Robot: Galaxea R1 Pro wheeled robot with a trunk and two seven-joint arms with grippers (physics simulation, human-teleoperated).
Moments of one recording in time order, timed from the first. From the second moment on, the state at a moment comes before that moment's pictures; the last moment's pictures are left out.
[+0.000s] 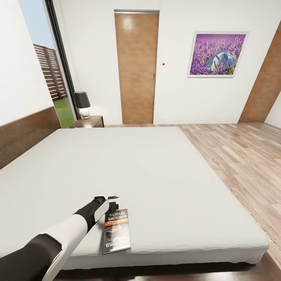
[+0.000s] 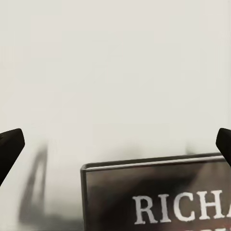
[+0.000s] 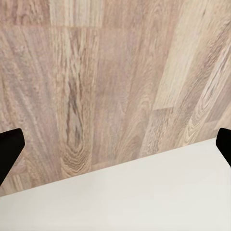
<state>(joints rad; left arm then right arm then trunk) -0.92 -0.07 -0.44 -0.25 0.62 0.45 0.27 0.12 -0.28 -0.10 0.04 0.15 -0.08 -0.15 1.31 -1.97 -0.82</state>
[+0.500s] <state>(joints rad) -0.92 -0.07 -0.44 -0.25 0.62 0.45 0.27 0.12 -0.28 -0.09 0.04 0.15 -0.08 -0.15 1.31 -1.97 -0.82</state>
